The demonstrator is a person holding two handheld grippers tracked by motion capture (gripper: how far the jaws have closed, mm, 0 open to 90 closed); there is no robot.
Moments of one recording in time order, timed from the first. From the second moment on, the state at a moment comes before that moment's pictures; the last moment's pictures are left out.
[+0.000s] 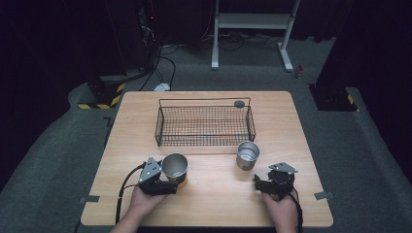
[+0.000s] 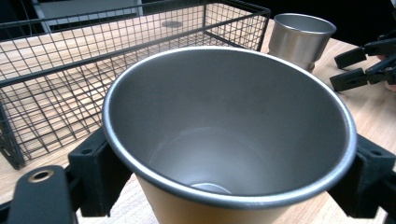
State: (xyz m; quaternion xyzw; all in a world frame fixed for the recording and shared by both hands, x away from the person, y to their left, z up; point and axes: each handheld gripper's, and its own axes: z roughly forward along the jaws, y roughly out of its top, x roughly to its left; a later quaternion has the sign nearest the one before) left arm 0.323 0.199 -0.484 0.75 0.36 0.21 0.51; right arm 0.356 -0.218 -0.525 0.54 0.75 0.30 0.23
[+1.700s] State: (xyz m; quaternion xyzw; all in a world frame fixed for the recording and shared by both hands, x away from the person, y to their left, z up) left arm 0.341 0.195 -0.456 0.73 0.40 0.23 0.50; right arm 0.355 -0.218 -0.525 0.54 0.75 0.30 0.23
